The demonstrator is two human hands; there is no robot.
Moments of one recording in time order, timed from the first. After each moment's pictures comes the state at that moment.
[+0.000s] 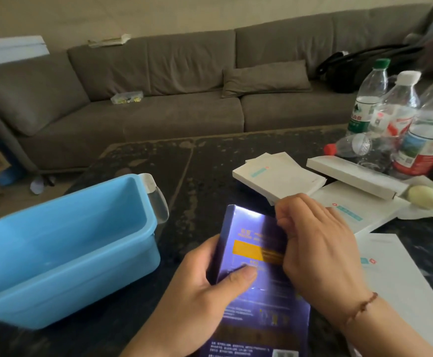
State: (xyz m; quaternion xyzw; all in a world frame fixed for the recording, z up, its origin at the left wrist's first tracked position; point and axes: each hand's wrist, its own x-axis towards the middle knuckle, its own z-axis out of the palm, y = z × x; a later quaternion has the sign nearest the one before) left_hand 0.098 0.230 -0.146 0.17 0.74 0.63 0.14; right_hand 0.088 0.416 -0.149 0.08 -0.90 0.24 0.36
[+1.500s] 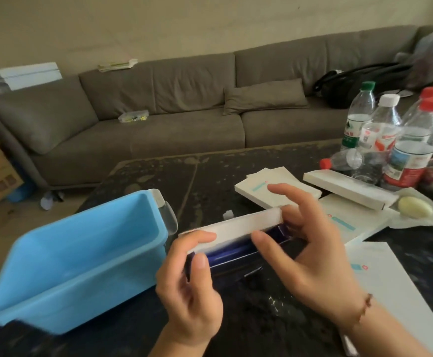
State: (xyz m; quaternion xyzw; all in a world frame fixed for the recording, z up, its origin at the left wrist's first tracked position) left_hand 0.094 0.248 -0.148 0.22 0.65 0.57 -0.44; right_hand 0.108 0.405 -0.121 0.17 -0.78 0.53 0.30
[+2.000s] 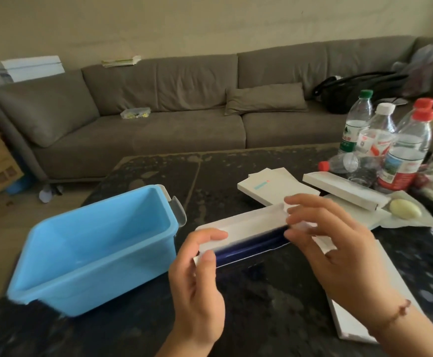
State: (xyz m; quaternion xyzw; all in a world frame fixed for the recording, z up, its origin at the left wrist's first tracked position) left_hand 0.119 0.238 -0.146 0.17 0.67 0.64 -0.32; right_hand 0.131 0.427 -0.113 0.18 -0.84 0.36 0.36
